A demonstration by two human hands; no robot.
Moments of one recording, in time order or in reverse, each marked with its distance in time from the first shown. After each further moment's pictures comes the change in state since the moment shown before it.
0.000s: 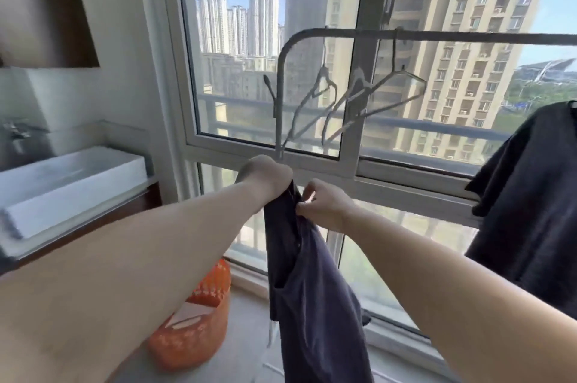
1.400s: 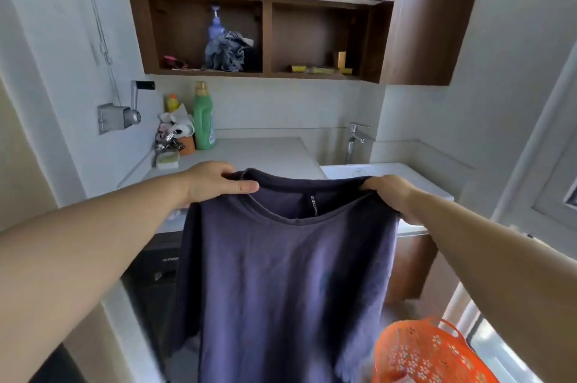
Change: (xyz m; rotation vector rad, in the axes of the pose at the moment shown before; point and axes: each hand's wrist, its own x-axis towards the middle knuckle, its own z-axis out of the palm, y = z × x) left_hand 0.028 -0.331 -0.572 0.246 0.484 -0.388; right_hand 0.217 -0.490 0.329 0.449 -0.708 -0.319
